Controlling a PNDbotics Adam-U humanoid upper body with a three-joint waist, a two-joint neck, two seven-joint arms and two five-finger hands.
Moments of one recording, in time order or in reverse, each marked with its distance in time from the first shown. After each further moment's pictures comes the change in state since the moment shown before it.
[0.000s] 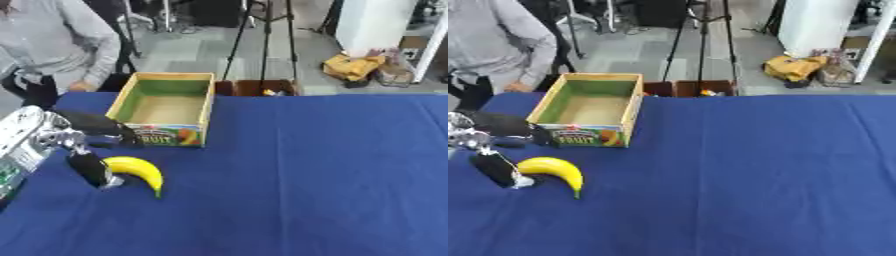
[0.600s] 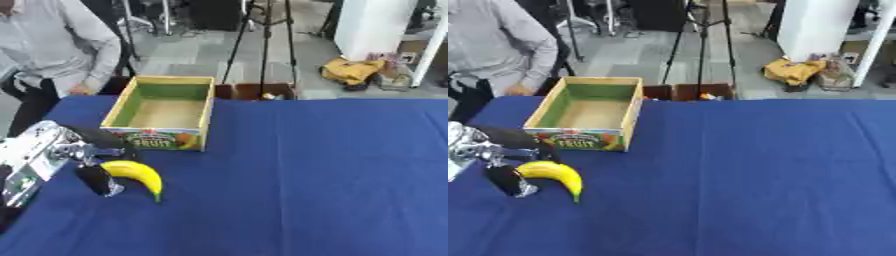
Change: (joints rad) left arm -0.005 -0.053 0.000 0.123 -0.062 -0.021 0.002; right arm 0.000 0.005 0.000 0.000 0.000 -0.001 -0.002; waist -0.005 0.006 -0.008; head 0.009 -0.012
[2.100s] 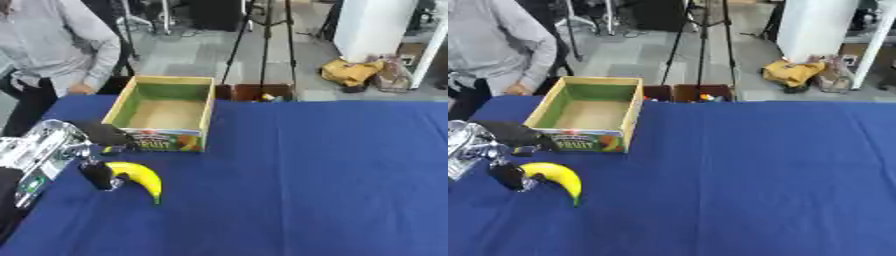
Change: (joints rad) left arm -0.015 -0.047 0.055 -0.019 -0.234 -0.025 0.019; right arm 0.001 0.006 0.000 0.000 0.003 0.000 0.001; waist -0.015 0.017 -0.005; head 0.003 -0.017
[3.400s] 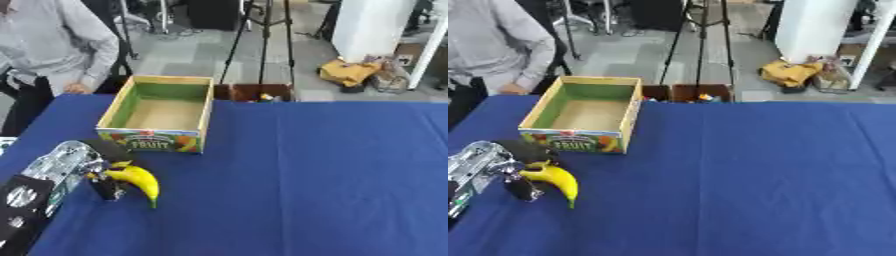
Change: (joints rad) left arm -0.025 -0.086 0.028 0.245 -0.125 -0.058 0.188; right arm -0.001 0.008 0.000 0.000 0.001 -0.006 0.003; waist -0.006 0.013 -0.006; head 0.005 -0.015
